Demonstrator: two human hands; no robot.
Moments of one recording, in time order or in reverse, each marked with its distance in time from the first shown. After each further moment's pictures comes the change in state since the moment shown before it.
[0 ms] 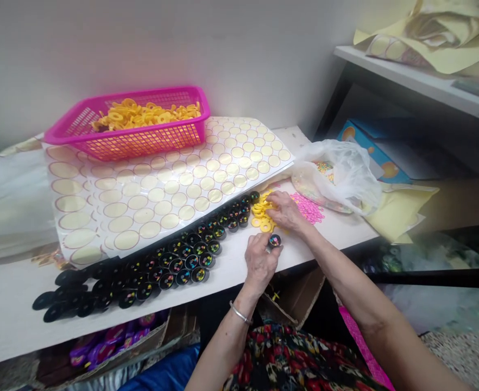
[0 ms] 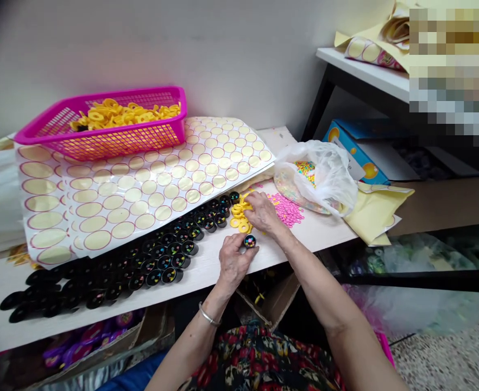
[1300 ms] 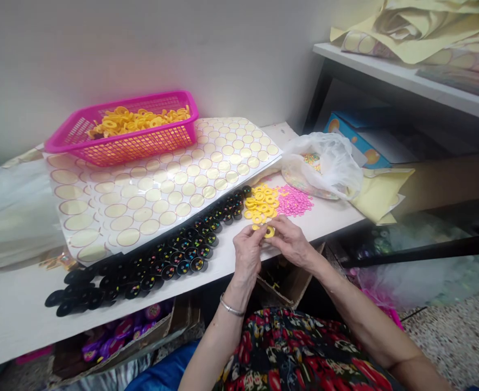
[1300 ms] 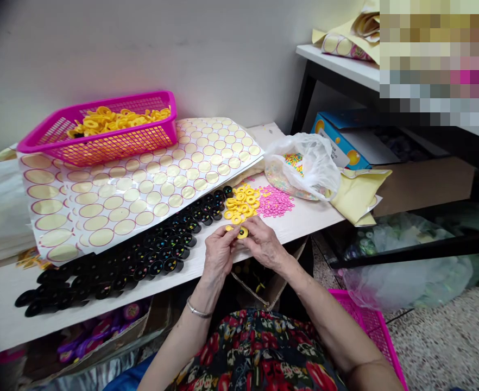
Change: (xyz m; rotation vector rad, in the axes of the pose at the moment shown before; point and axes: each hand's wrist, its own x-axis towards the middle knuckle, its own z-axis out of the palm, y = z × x) left_hand 0.002 0.039 -0.027 -1.149 0.065 -0.611; right_hand -0.099 -0.057 -0.026 0.506 0.075 0.041
